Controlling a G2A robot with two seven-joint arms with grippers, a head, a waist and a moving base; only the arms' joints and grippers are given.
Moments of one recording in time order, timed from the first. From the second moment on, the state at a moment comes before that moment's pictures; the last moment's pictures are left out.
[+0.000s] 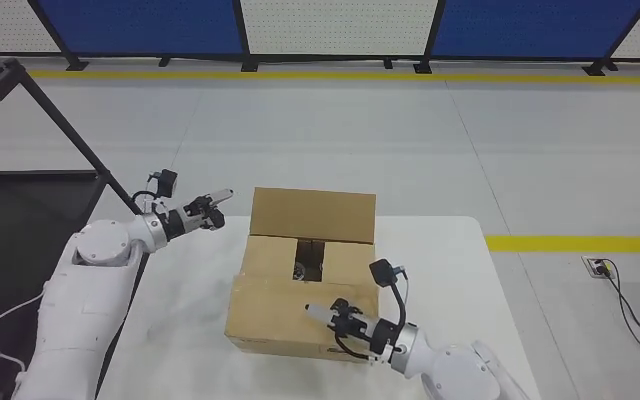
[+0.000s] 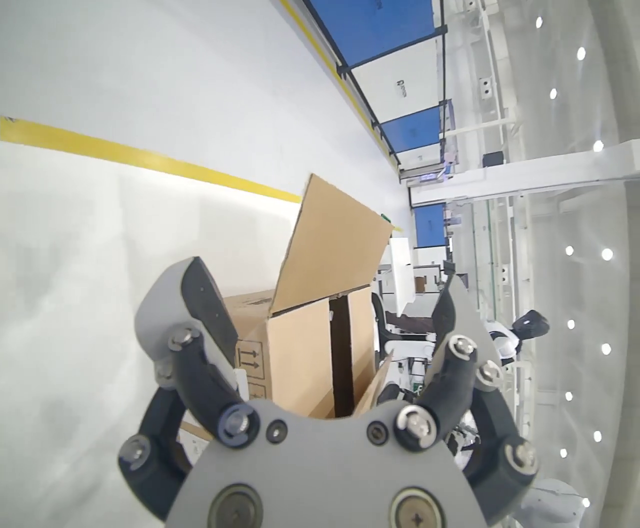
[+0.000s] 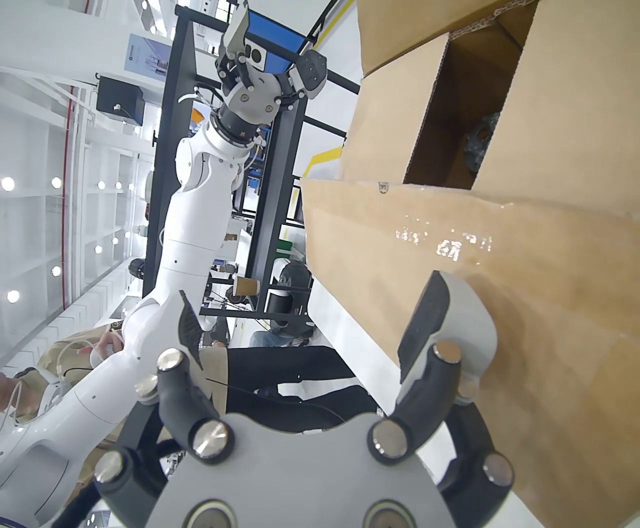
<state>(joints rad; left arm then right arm) 0.29 -1.15 -1.30 -0.62 -0.01 -0.32 -1.03 -1.08 -1.24 1.11 -1.85 -0.11 0.12 0.64</state>
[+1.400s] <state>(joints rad) 0.08 -1.31 -1.10 -0.22 -0.02 -0.68 -0.90 -1.10 -1.24 1.11 -1.92 -0.14 0.18 0.64</state>
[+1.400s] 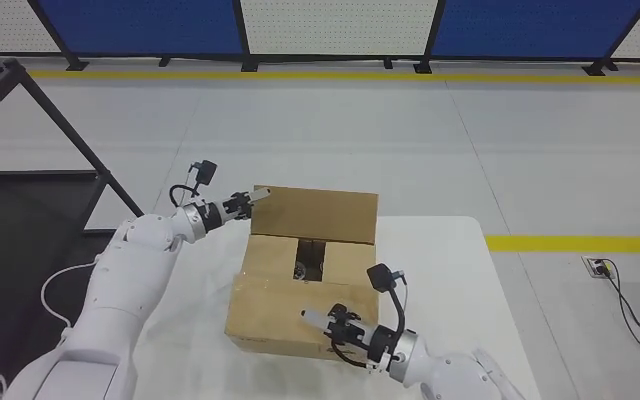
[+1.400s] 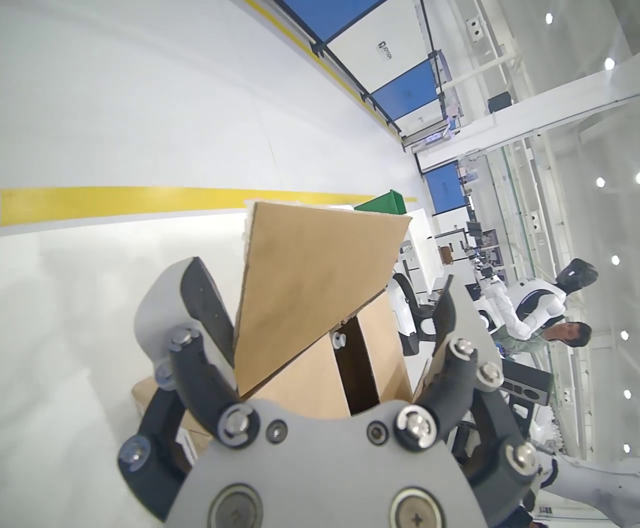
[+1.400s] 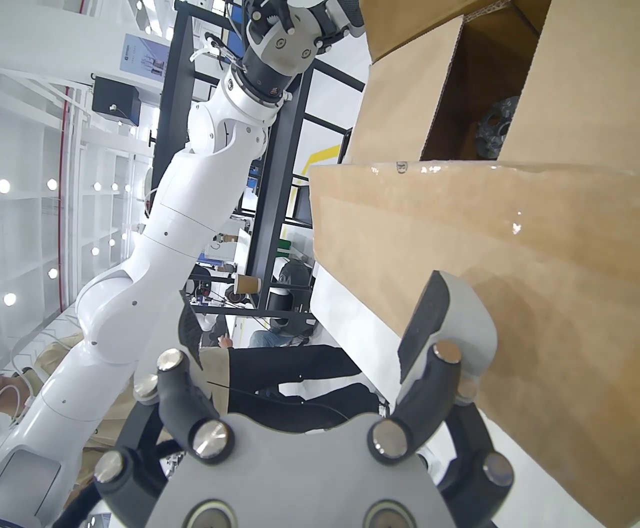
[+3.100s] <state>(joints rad) 0.44 -1.05 -1.08 -0.91 -0.39 -0.55 -1.27 -0.94 -1.24 1.19 -1.78 0.01 0.33 0.70</state>
